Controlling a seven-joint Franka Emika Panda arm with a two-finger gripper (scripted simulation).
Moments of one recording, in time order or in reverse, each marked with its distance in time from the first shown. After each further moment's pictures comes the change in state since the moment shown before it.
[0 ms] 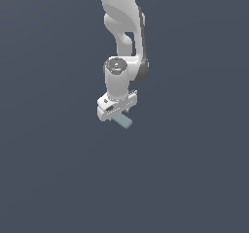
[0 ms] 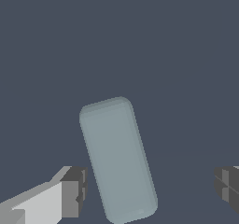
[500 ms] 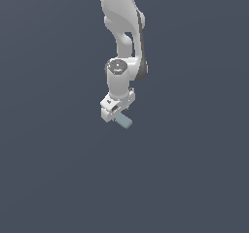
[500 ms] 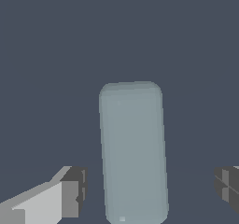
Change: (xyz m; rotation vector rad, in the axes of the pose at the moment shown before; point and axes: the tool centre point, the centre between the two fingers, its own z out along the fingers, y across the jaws) arm -0.015 -0.016 0.019 0.001 0.011 -0.208
